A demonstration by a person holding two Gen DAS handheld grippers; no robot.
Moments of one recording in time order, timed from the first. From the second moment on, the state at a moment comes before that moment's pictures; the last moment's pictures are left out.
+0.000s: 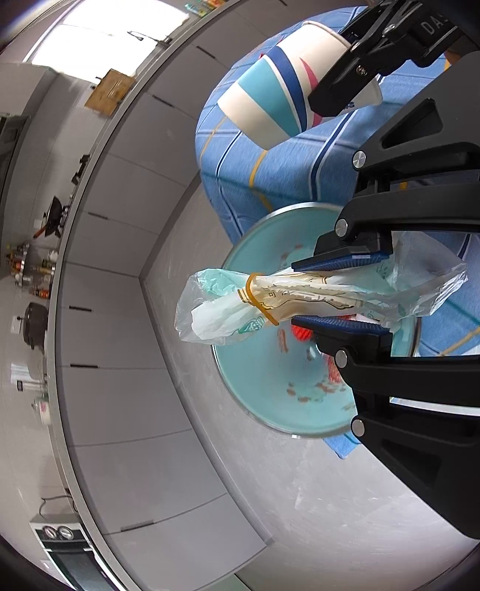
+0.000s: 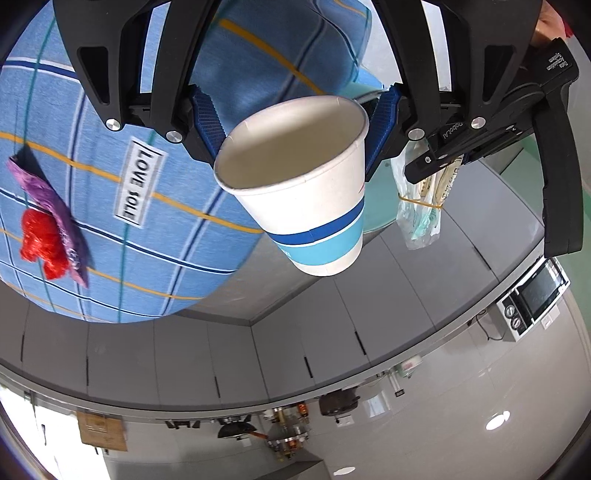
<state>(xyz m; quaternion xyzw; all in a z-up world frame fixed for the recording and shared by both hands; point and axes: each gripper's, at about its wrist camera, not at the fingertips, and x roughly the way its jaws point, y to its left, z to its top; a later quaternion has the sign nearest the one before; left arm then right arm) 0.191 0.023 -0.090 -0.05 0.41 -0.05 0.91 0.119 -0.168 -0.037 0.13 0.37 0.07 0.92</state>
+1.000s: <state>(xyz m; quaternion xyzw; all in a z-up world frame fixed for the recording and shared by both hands) 0.225 0.074 -0.141 -0.06 0.46 0.01 0.88 0.182 -0.112 -0.090 0.14 0.41 0.14 0.89</state>
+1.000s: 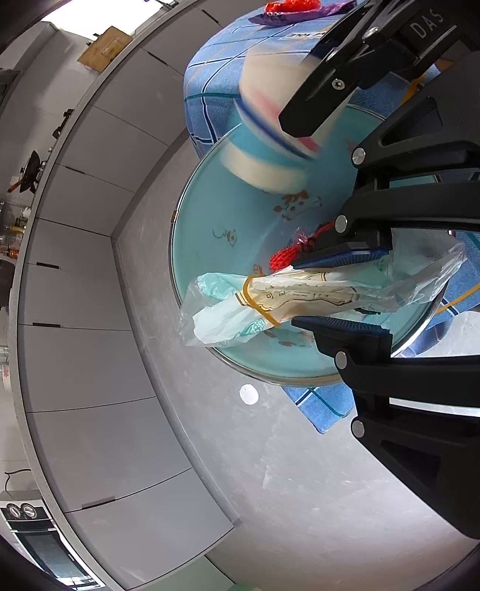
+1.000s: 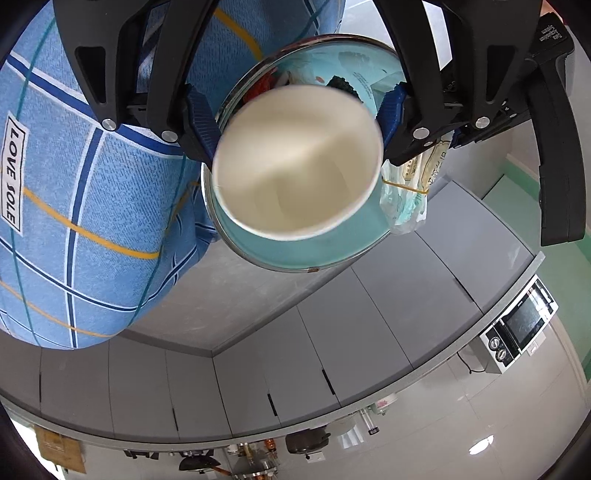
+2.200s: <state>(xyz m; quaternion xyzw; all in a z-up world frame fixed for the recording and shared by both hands) 0.193 0.012 -0.103 -0.01 0.42 0.01 0.91 0.123 -0.211 -0.058 0.17 0.36 0.02 0.92</state>
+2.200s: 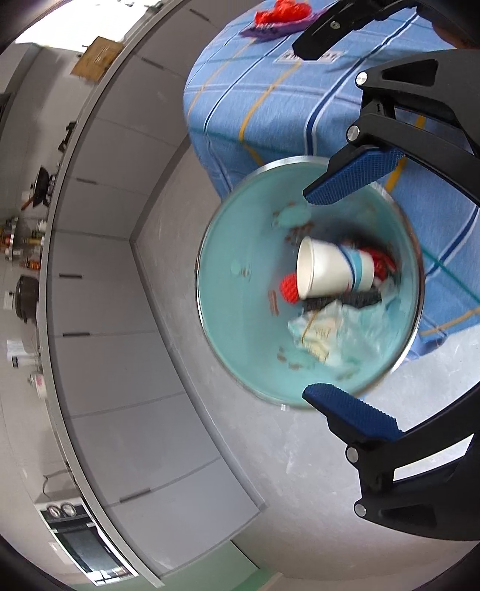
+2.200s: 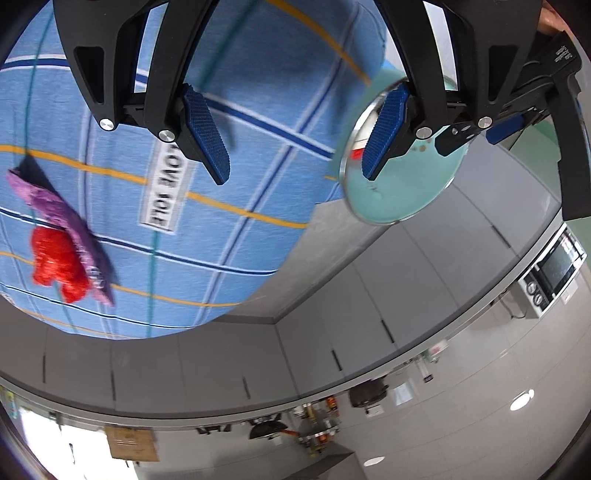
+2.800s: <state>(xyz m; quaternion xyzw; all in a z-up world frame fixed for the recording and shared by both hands) 0.175 -0.078 -0.099 0.02 0.42 -0.07 0.90 0.082 -0.305 -0.057 0.19 0.34 -0.08 0.92</state>
